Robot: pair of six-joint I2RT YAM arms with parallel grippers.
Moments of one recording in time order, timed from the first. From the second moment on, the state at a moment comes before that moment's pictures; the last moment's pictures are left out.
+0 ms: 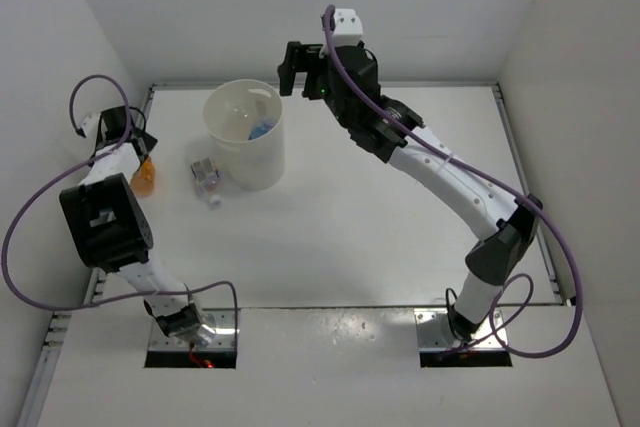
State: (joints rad) left arm 0.39 1.70 1.19 -0.25 -0.41 -0.66; right arm 0.78 1.74 1.86 -0.20 0.41 0.31
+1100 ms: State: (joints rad) left arm 0.39 1.98 1.34 -0.21 -0.22 -0.27; right arm 0.67 1.83 1.82 -0.34 0.31 0.40
